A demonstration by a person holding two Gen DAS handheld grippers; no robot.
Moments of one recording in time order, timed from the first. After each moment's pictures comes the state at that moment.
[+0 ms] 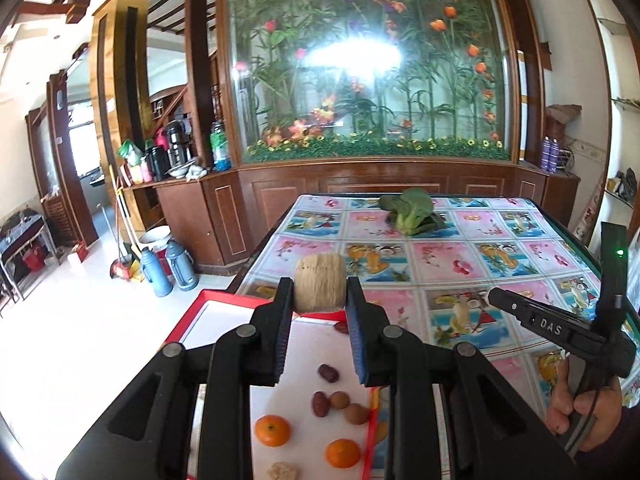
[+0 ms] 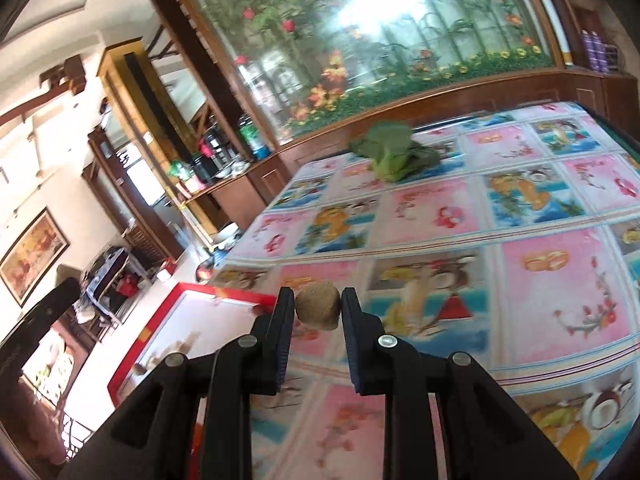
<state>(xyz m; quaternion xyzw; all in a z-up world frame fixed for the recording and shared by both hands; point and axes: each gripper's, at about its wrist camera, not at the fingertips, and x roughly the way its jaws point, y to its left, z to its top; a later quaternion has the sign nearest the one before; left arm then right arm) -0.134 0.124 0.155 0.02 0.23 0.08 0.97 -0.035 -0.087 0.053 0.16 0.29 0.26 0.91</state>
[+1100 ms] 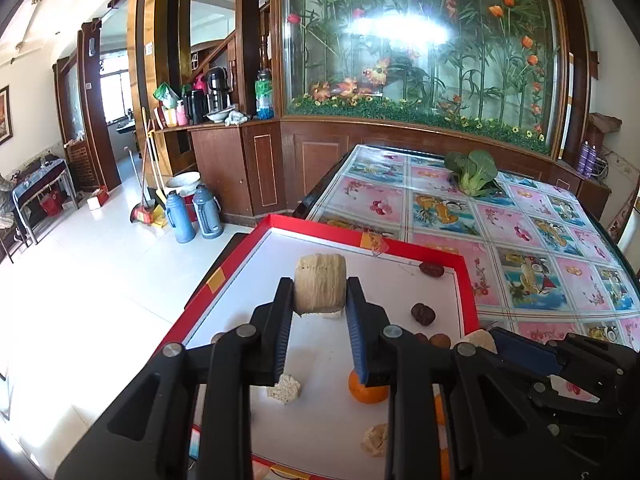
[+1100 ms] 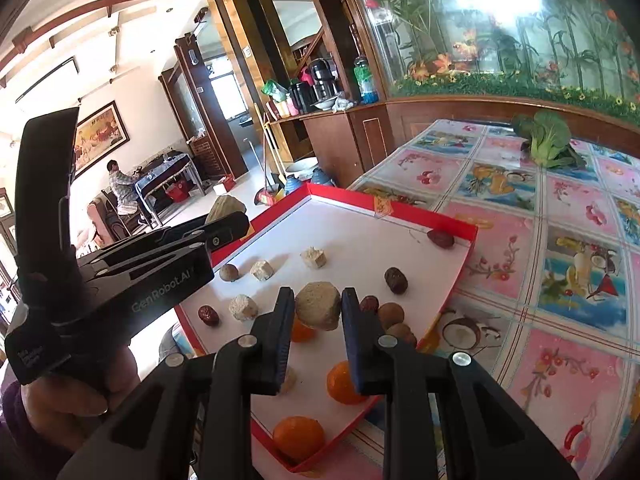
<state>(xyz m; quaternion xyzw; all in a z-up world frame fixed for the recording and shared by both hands) -0.148 0.211 0.096 -0.03 0.29 0.13 0.95 -0.105 0.052 0.038 0.02 0.30 0.40 0.86</state>
